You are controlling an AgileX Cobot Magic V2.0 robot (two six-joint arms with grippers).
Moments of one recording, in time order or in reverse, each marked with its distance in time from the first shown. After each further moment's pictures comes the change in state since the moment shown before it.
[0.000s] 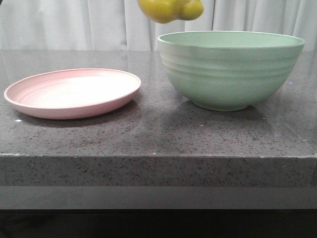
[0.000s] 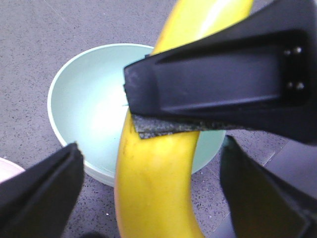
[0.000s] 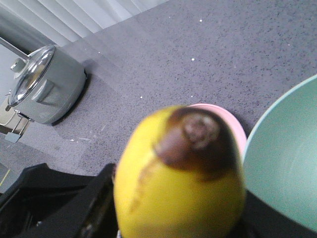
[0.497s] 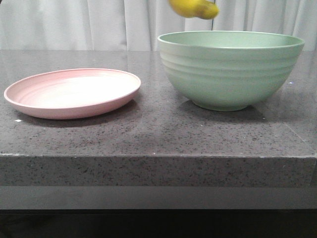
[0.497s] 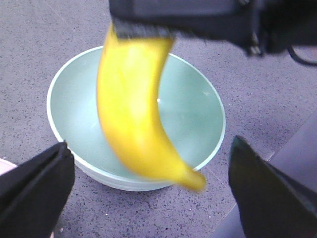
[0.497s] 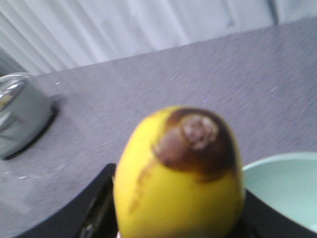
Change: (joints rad) left arm 0.000 0.000 0.000 0.000 0.000 0.000; right arm -0.099 0.073 -0.077 -0.002 -0.114 -0.227
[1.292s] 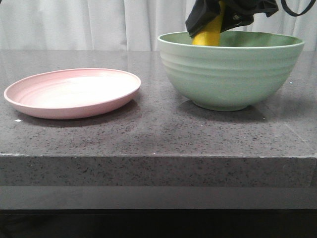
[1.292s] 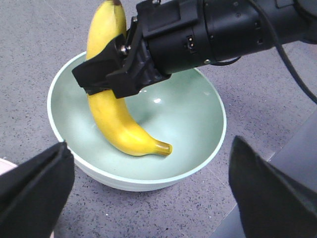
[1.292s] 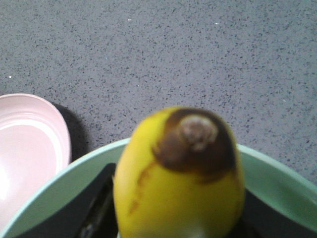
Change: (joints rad) left arm 0.000 0.000 0.000 0.000 0.000 0.000; right arm -0.122 0.333 -0.123 -0.073 0.174 -0.237
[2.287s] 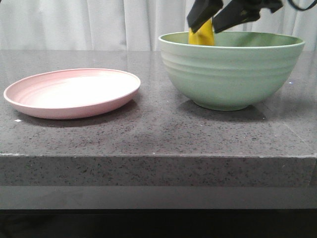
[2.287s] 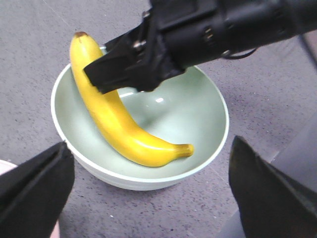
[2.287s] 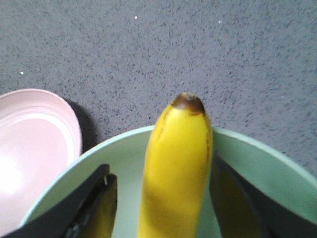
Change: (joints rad) left arm 0.005 0.000 0.000 0.031 -0.008 0.000; right arm -0.037 -0.062 0.000 -0.002 0.075 -0.001
